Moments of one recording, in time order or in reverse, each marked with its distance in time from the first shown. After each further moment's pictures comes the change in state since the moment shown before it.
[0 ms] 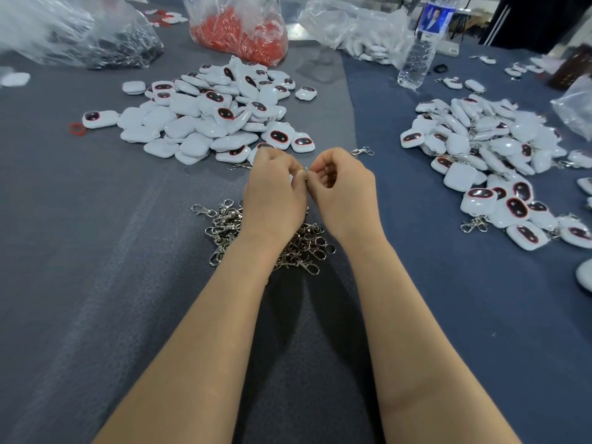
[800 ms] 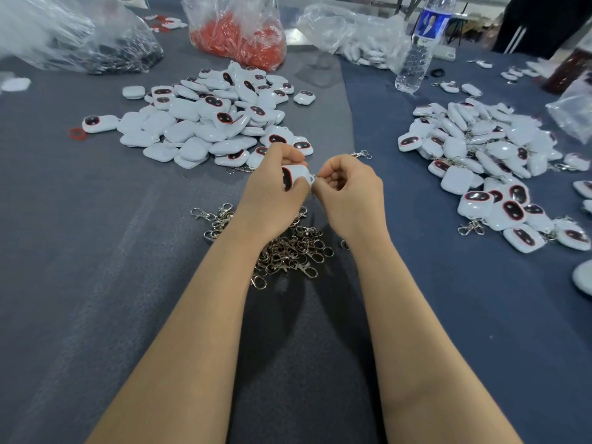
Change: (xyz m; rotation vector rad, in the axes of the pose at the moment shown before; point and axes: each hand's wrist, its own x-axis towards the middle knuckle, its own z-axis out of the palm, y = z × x) left_hand 0.004 -0.001 -0.014 -0.319 -0.210 -0.004; right_hand 0.003 0.006 -0.008 -0.013 0.025 0.066
